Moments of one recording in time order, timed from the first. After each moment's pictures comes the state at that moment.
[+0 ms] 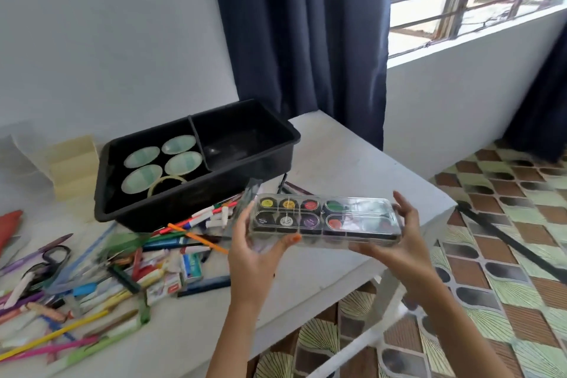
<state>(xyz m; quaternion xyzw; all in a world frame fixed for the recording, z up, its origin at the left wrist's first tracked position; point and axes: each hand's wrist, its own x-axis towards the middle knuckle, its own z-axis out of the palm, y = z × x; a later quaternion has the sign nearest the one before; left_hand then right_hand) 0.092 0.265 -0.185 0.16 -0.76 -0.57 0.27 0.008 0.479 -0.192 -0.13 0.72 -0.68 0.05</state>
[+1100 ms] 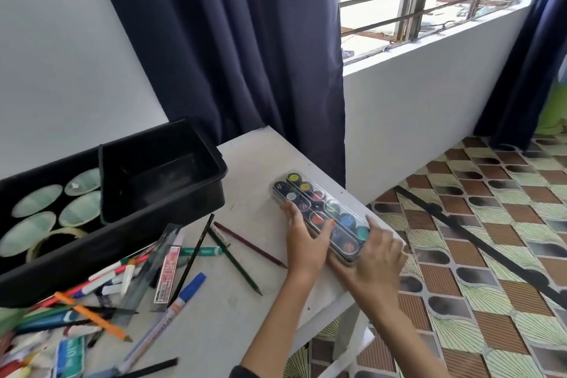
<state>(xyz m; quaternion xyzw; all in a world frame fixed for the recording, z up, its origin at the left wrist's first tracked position) -0.114 0.411 -0.217 0.17 -0.80 -0.56 0.11 -0.107 0.524 -0.247 -0.01 0.94 -0.30 -0.17</state>
